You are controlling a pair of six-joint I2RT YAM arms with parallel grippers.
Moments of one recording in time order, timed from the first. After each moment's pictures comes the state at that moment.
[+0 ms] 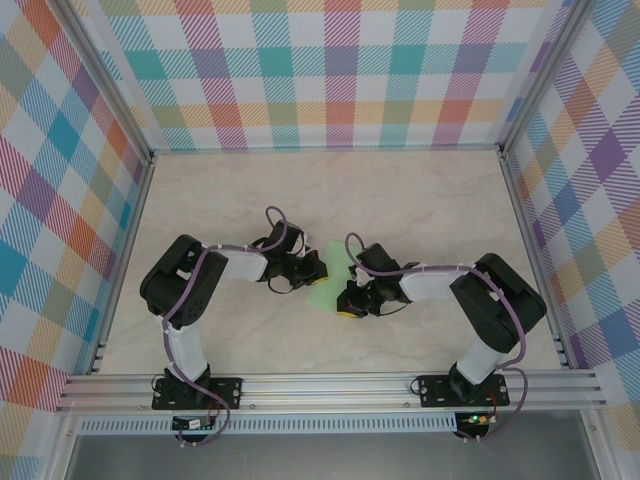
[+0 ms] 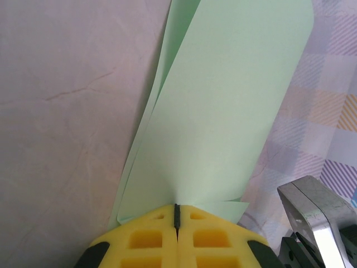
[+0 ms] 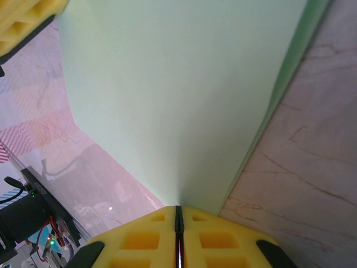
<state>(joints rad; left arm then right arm) -0.55 1.88 0.89 0.07 0.57 -0.88 0.70 1.66 0.69 -0.13 -0.58 0.87</state>
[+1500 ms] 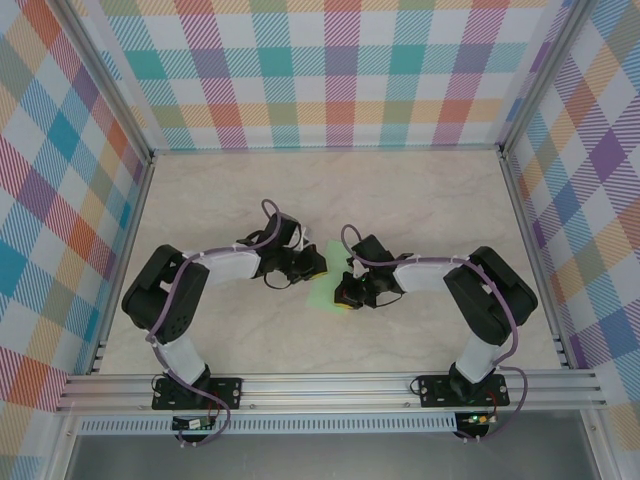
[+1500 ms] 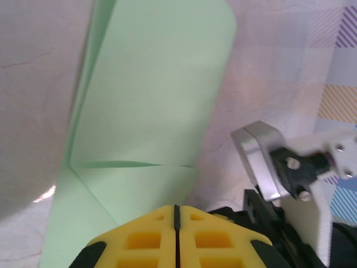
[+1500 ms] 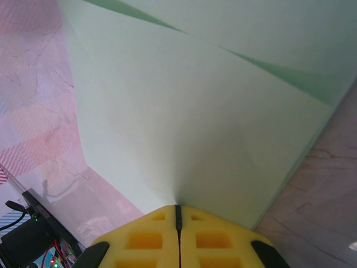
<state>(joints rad) -0.56 1.74 0.92 -0.08 0.58 -0.86 0.69 1.72 0.79 -0.19 -0.53 0.88</state>
